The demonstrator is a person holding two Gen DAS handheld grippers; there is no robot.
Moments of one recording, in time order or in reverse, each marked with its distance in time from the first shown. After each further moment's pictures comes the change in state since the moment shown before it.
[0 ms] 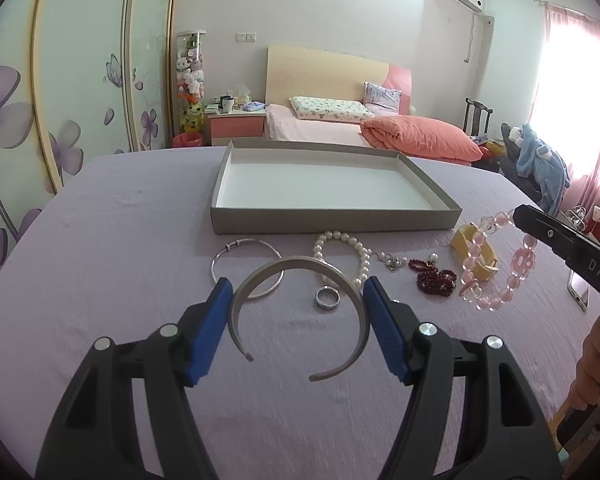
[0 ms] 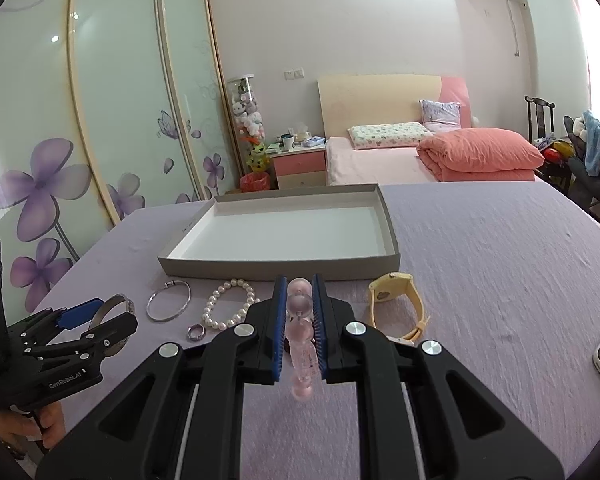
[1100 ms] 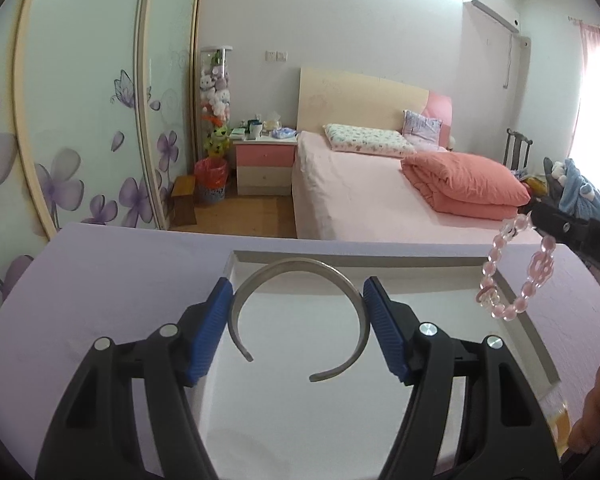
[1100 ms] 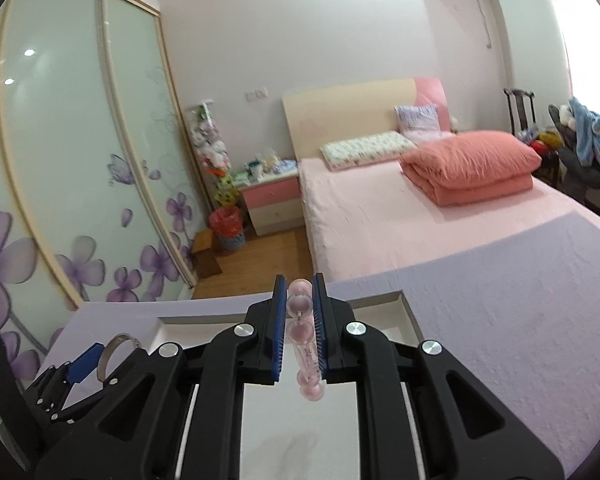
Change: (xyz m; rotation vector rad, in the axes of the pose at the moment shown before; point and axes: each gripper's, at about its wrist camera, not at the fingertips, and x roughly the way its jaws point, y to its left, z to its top) left arm 0.177 0.015 0.159 -0.052 -0.070 0.112; right arm 0.178 -0.014 0.120 0.140 -0.034 -0.121
